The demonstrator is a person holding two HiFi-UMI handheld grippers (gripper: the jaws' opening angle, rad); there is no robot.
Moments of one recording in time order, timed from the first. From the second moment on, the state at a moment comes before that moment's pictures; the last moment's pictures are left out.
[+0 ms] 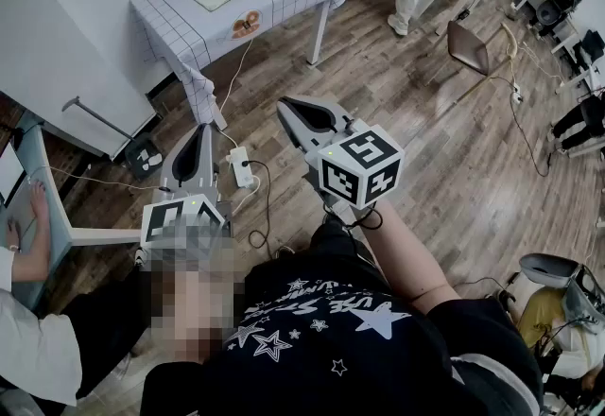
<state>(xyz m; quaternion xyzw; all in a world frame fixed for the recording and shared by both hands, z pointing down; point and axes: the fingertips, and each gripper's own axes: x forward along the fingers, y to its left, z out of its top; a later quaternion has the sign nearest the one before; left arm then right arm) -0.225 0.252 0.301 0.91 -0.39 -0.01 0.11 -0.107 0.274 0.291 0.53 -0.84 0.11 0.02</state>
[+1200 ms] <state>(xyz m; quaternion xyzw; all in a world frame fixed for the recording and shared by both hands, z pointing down) -0.233 0.211 0.332 0.90 -0.42 0.01 0.11 -0.110 0.228 0.333 0.50 -0.85 0.13 0.01</state>
